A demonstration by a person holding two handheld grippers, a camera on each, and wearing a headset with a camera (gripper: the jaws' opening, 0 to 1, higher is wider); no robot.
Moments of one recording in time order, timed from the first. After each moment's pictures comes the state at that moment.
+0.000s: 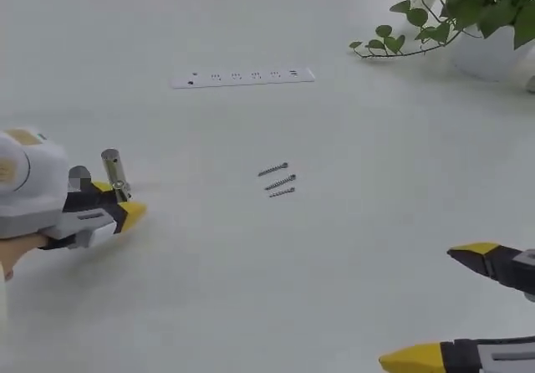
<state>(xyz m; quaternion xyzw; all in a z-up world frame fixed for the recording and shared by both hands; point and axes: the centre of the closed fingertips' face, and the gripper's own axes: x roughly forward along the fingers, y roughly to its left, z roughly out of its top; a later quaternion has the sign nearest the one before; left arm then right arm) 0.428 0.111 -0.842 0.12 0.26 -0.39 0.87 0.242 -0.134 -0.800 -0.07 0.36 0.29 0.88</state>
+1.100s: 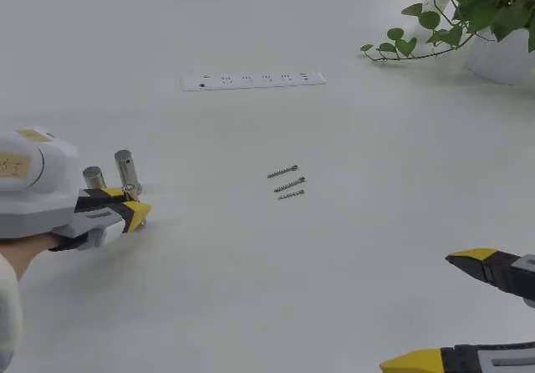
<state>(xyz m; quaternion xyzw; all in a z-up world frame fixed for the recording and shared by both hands) 0.417 0.115 -0.833 0.10 0.28 -0.35 0.89 0.242 -0.125 -0.803 -0.07 0.36 0.31 0.88</state>
